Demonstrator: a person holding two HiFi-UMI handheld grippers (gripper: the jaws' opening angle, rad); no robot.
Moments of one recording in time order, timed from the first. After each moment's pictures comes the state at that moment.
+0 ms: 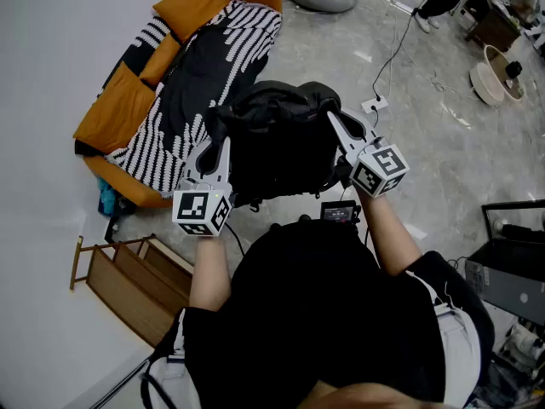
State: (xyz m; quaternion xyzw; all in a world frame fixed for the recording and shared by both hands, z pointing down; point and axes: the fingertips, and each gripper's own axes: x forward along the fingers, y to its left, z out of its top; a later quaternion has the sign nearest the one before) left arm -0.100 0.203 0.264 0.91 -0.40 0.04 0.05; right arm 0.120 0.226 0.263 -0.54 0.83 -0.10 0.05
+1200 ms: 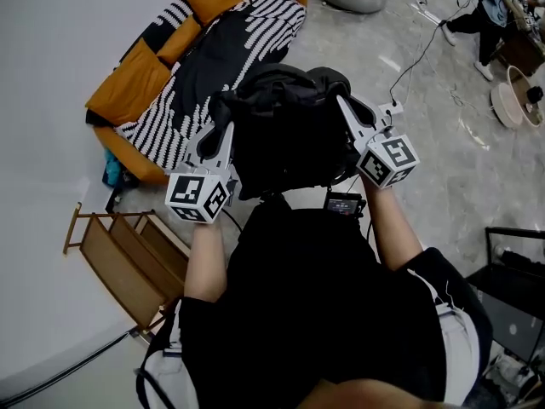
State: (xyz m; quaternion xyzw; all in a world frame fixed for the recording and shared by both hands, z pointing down) left arm -0.105 0.228 0.259 0.91 -0.41 0.03 0.07; right arm 0.118 0.230 0.251 -0.52 0.85 -0.09 0.07
